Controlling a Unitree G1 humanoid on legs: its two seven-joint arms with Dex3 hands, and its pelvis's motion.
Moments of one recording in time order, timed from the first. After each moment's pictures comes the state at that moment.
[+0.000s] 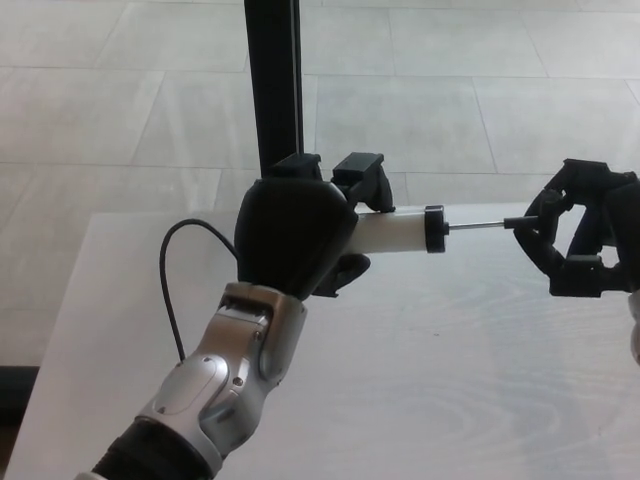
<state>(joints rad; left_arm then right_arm) -0.66 0.21 -0.48 0.43 0.85 0.03 0.47 -0.48 -0.38 0.02 0.22 -0.30 0.09 -0.09</state>
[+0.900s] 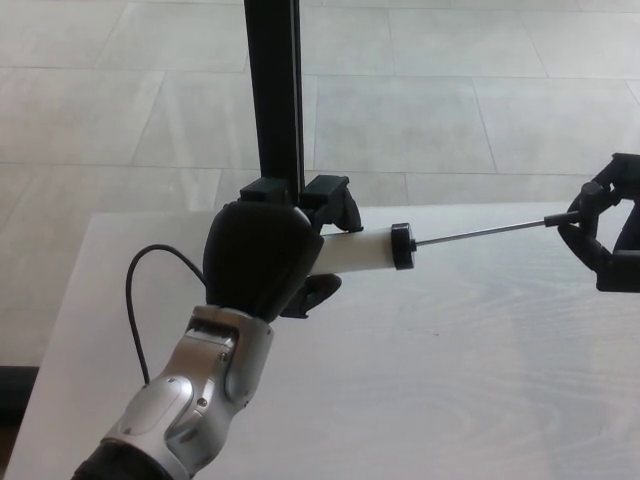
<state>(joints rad) -0.60 0.26 -0.46 0.43 0.83 -0.02 0.49 -0.47 -0.44 -0.05 0.23 -0.28 0.07 -0.05</state>
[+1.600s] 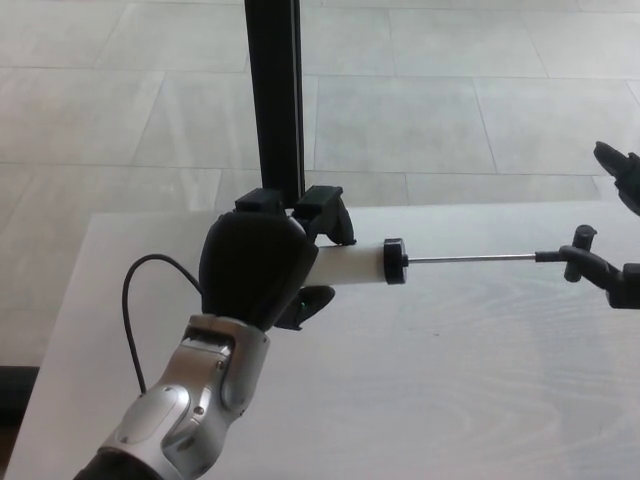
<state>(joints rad) -0.58 0.26 -0.46 0.44 0.83 -0.01 0.46 -0.46 -0.56 -0.01 0.24 -0.19 0.12 0.21</state>
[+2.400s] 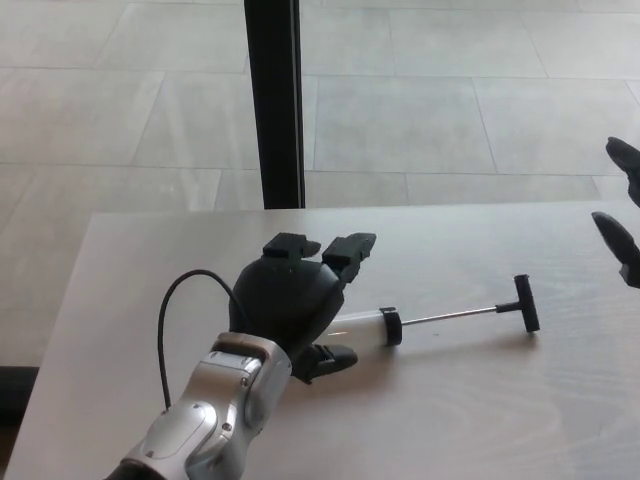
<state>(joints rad) -0.57 0.25 -0.58 0.42 0.85 0.15 0.12 -0.48 -0.56 -0.05 0.25 -0.15 0.13 0.25</state>
